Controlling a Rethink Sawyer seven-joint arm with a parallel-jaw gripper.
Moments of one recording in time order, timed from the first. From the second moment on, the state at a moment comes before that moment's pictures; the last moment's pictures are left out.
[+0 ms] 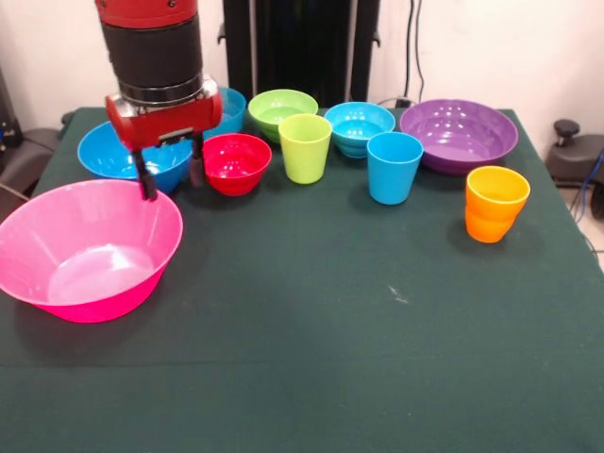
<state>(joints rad) -0.79 -0.63 0.53 1.58 -0.56 0.80 1.22</state>
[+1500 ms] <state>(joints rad) -0.72 -0.63 0.35 1.63 -0.50 0.85 1.50</state>
